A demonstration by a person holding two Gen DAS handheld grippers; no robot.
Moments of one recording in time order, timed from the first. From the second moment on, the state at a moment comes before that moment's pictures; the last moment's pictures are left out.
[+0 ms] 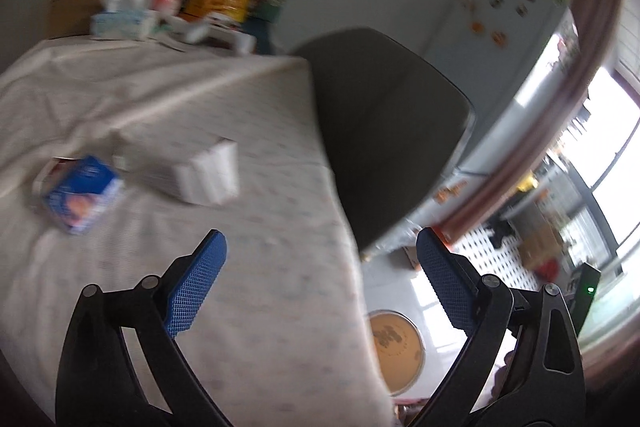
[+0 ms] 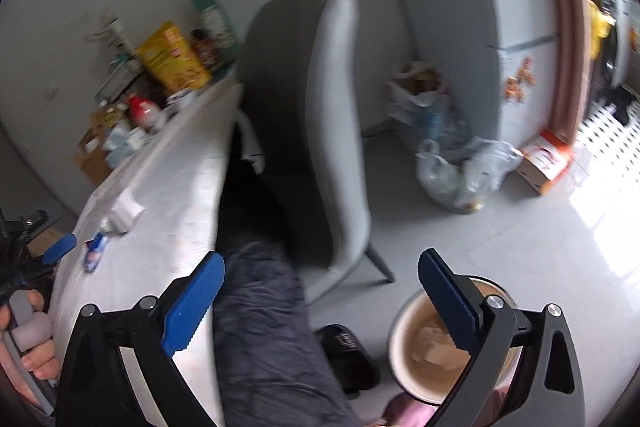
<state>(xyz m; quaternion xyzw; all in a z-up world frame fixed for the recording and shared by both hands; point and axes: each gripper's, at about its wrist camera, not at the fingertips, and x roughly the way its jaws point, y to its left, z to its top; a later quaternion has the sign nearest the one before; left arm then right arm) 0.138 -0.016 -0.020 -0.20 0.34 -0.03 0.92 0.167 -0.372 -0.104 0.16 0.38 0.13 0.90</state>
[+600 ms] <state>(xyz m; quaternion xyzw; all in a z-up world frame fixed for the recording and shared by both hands) 0.090 0.148 -0.037 -0.28 0.30 0.11 0.91 0.194 -0.198 -0.058 0.07 0.37 0.26 0.89</state>
